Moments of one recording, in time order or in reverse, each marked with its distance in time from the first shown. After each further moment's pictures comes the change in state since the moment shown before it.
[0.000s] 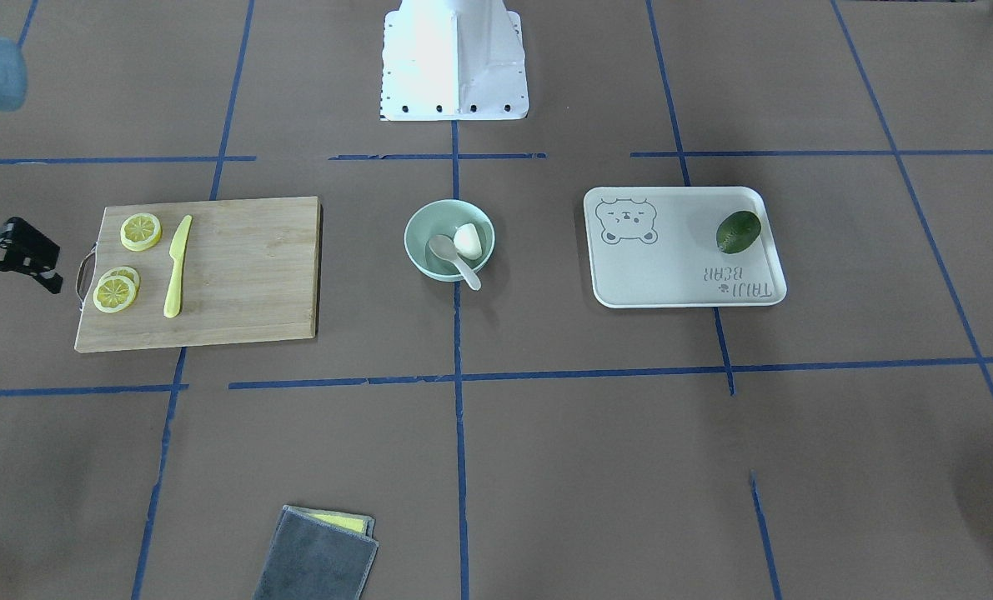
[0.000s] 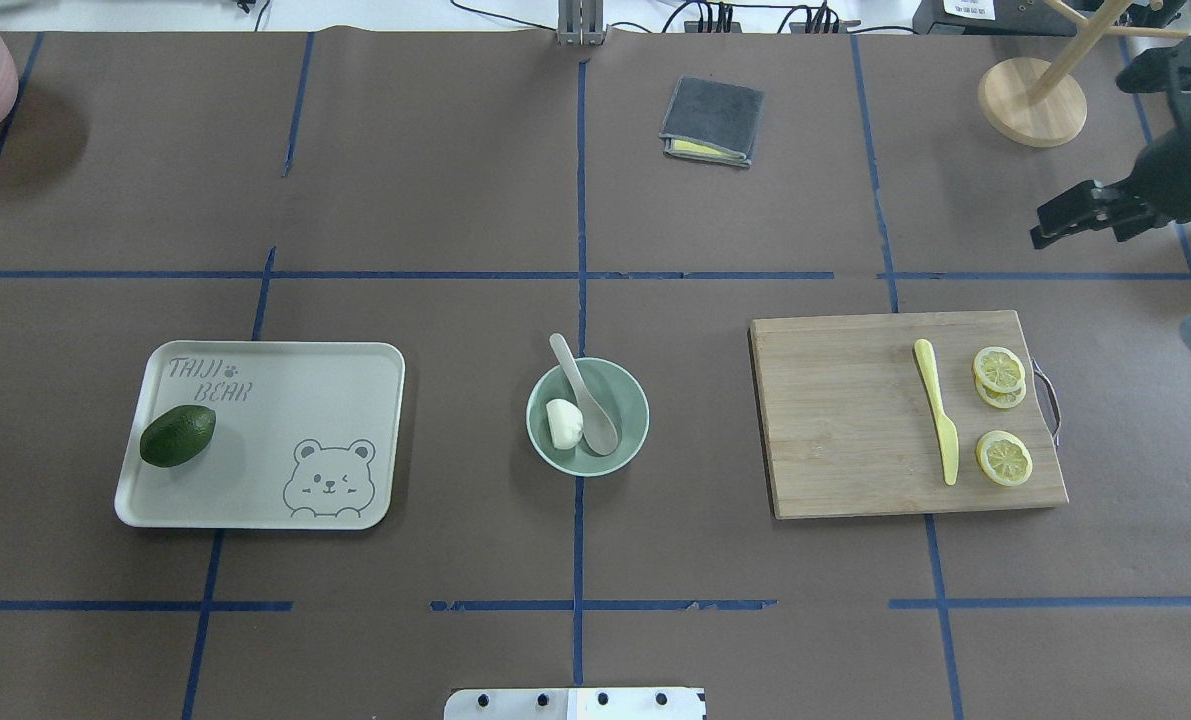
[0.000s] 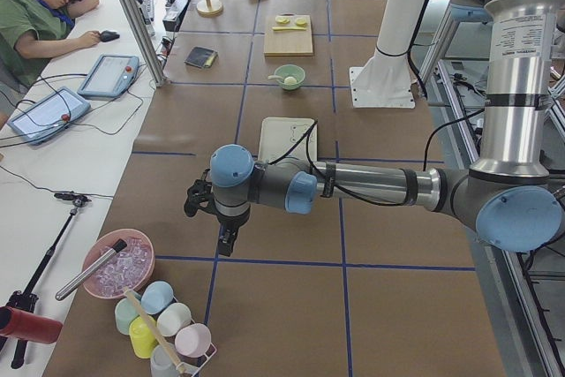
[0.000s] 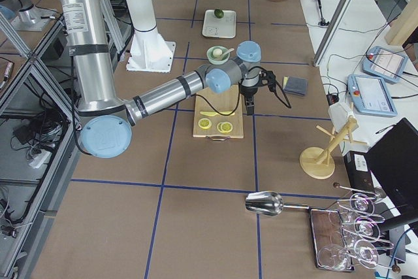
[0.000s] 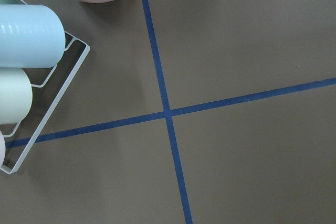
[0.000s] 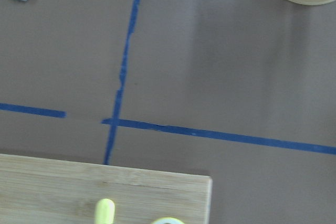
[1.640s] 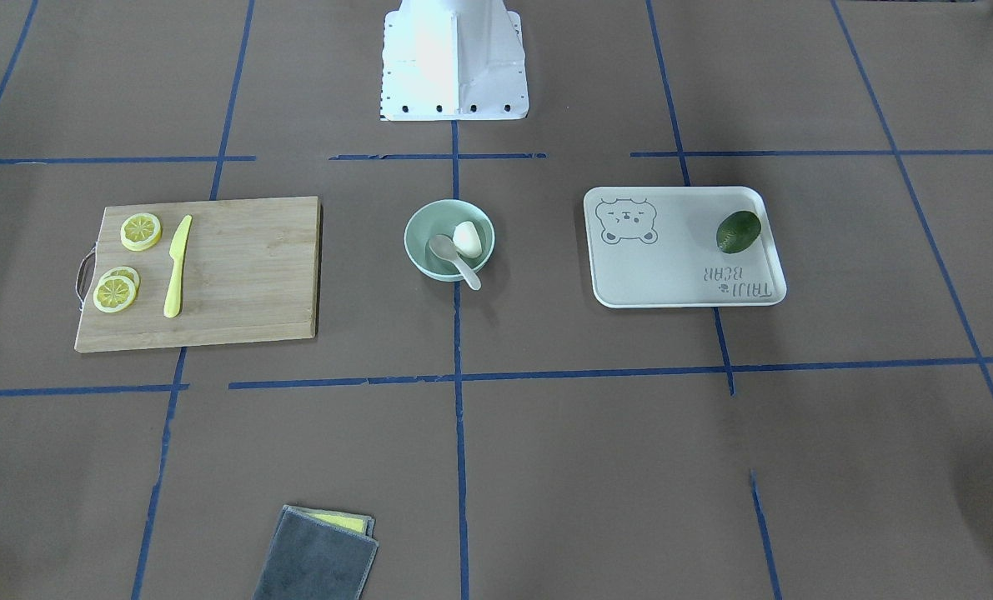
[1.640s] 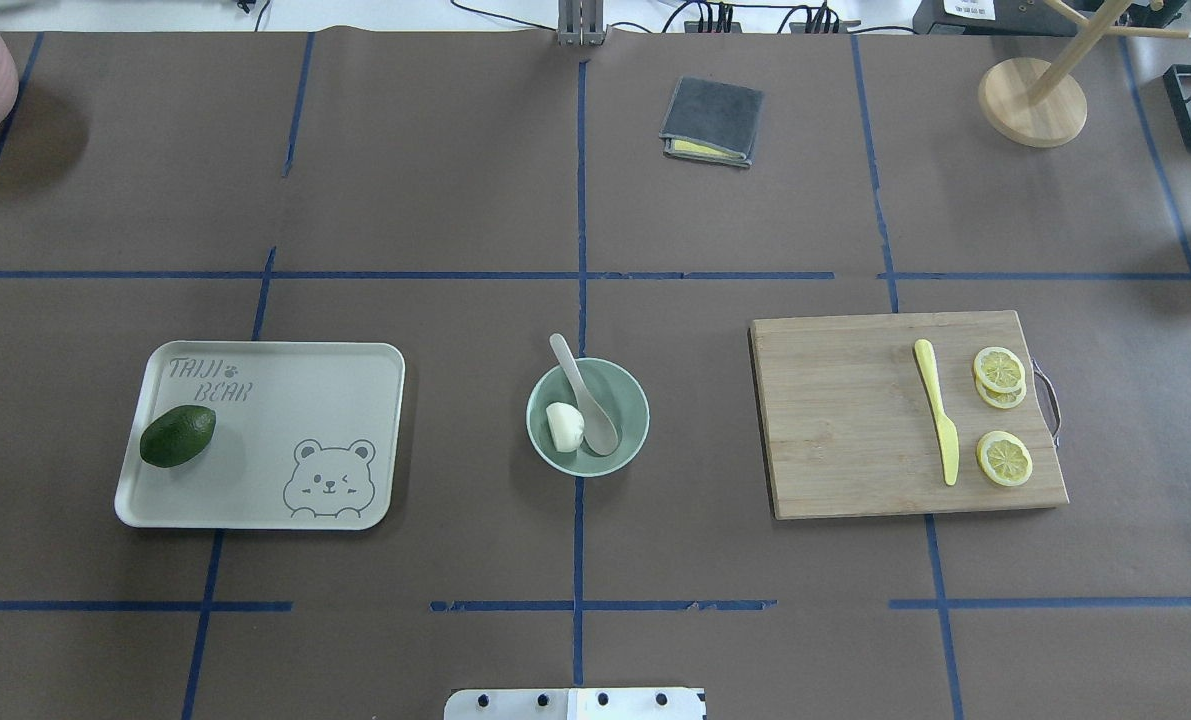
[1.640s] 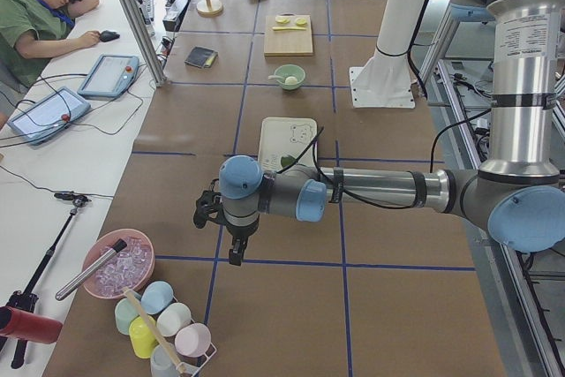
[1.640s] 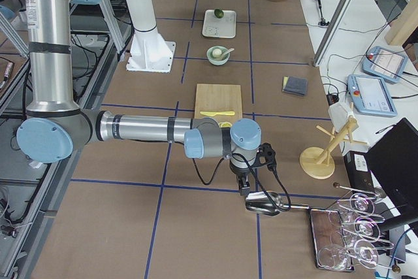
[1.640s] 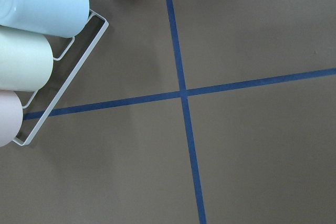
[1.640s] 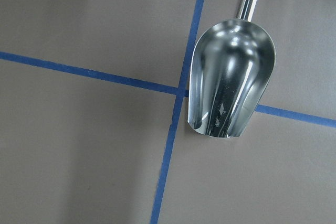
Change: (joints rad) left arm -0.005 0.049 0.000 -0.001 -0.001 -0.001; right arm 0.358 -0.133 -0.253 -0.033 0.100 -0.586
